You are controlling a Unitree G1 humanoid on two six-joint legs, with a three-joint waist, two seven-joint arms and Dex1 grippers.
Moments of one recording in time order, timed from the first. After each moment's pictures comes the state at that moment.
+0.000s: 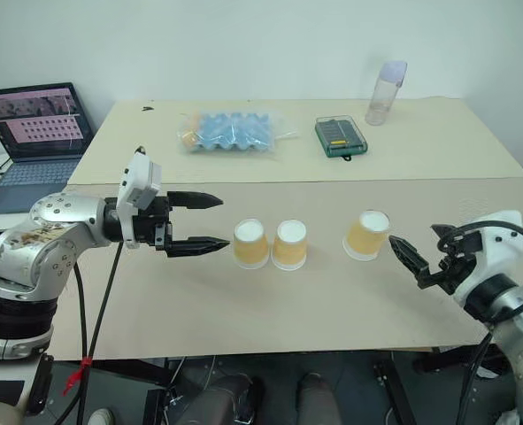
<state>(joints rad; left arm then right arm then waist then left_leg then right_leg) -0.59 0.70 0.00 -0.26 -0.55 0.71 -1.11 0.09 -0.62 -0.58 -0.59 0.63 0.75 0.38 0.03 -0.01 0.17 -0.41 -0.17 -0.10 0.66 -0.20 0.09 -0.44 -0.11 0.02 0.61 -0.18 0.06</state>
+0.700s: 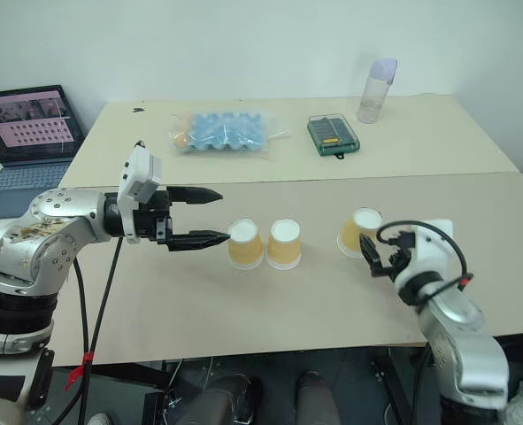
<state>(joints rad) -0.63 0.70 -0.01 -0.24 -0.55 0.72 -1.10 -0.09 -0.44 -0.27 -0.40 0.40 0.63 0.23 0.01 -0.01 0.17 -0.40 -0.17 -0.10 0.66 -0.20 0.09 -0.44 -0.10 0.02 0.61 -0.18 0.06</state>
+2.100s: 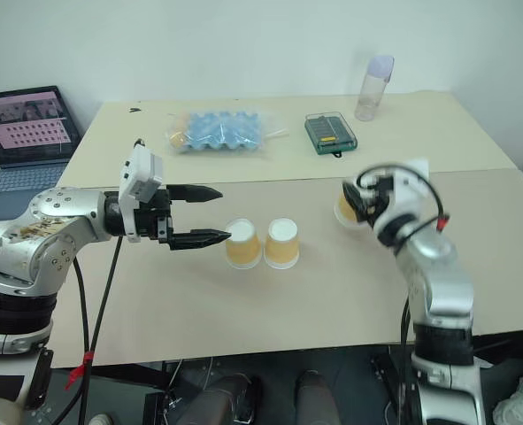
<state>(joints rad) -0.63 0.71 -0.02 -0.26 -0.55 0.72 -1.07 -0.57 -0.49 -0.18 -0.18 0.40 0.60 0.39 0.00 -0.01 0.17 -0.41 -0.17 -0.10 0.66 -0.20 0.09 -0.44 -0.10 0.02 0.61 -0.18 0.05</state>
